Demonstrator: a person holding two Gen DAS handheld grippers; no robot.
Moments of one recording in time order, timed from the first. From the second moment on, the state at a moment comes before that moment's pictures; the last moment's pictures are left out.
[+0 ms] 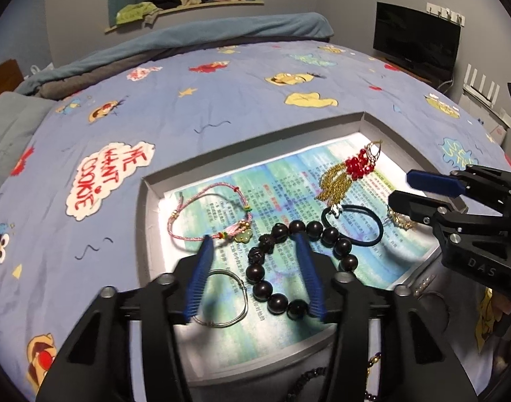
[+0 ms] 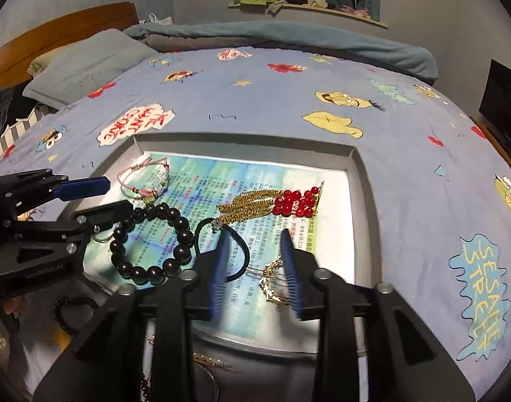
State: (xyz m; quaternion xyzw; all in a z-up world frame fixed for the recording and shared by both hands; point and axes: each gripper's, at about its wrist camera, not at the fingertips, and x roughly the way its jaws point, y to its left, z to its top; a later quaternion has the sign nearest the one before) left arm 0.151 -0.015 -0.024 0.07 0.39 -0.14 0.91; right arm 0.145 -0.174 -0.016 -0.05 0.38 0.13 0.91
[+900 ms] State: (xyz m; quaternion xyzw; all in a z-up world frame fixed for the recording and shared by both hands) left arm 0.105 -0.001 0.009 0.09 0.38 -0.09 0.92; right arm 0.087 -0.197 0.034 -0.02 0.33 0.13 0.93
